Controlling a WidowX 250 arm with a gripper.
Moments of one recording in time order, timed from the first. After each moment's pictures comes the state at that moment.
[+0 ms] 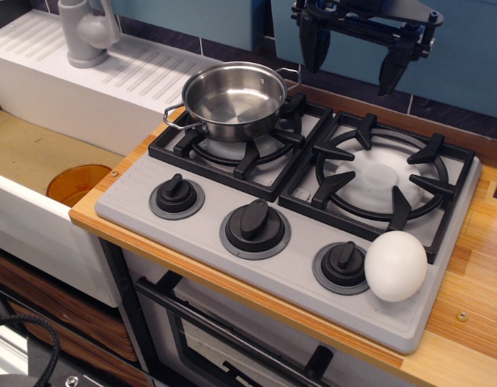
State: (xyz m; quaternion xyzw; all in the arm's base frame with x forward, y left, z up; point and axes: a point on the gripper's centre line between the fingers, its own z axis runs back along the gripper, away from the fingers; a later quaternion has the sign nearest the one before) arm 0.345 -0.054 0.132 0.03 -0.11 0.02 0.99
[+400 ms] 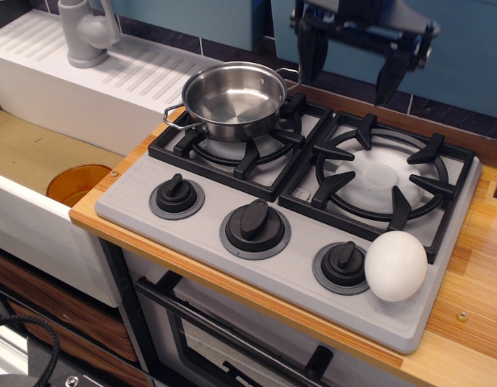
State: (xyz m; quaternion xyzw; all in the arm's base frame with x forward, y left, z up) arm 0.342 -0.053 0.119 0.04 -0.09 0.02 1.00
